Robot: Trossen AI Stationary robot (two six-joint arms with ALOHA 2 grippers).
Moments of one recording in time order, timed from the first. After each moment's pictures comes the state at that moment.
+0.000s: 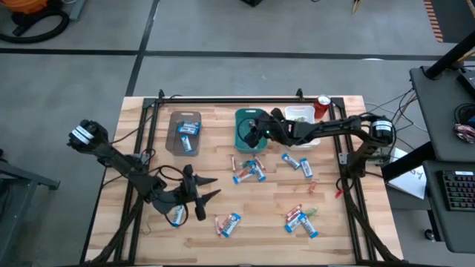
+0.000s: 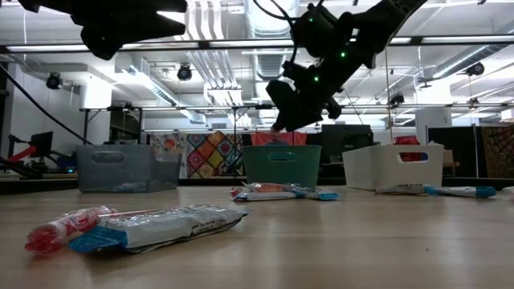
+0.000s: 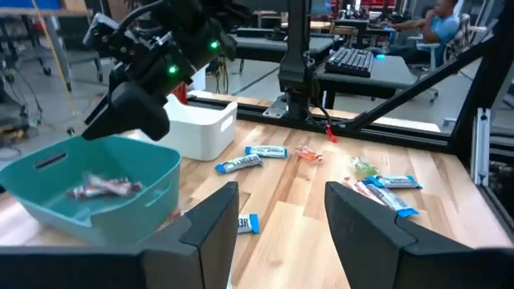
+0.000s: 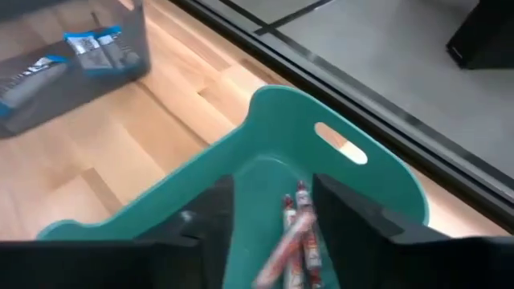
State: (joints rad) left arm -0.66 1.39 0.59 0.58 -0.99 -0.28; right arm -0.22 1.68 1.01 0.03 0.46 0.29
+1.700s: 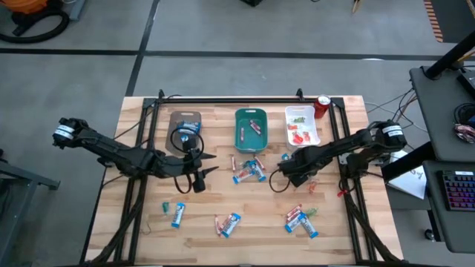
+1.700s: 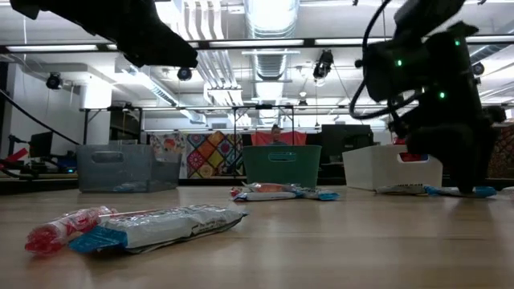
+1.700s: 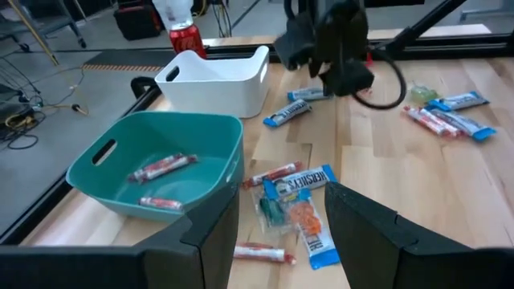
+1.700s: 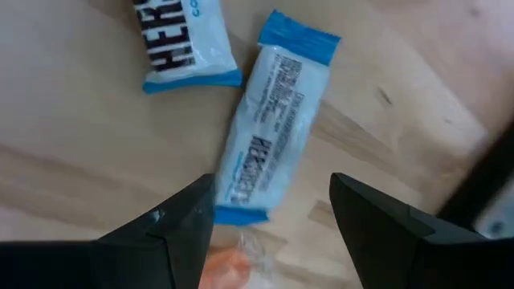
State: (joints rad) left arm -0.30 1.11 0.61 0.09 -0.56 -0.11; right arm 0.09 1.59 0.82 -1.05 0.07 1.08
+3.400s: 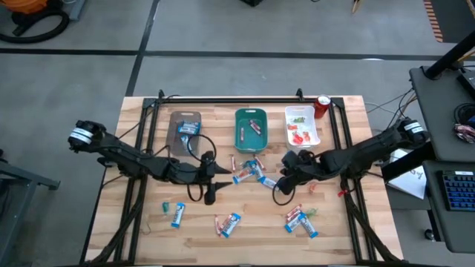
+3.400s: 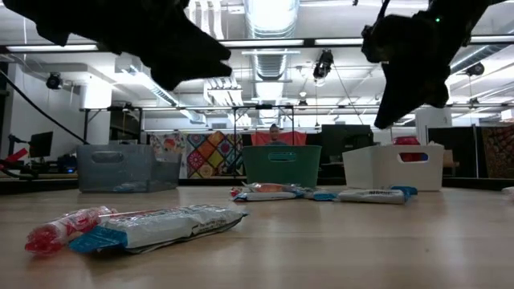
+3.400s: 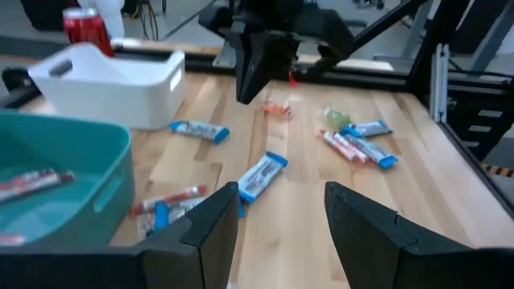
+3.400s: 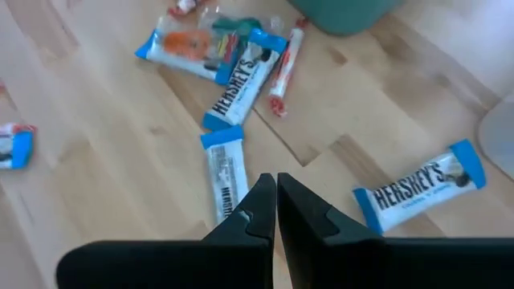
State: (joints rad) left arm -0.30 1.39 0.61 0.48 -0.35 -0.20; right arm 0.29 1.33 0.81 -0.55 0.34 0.90
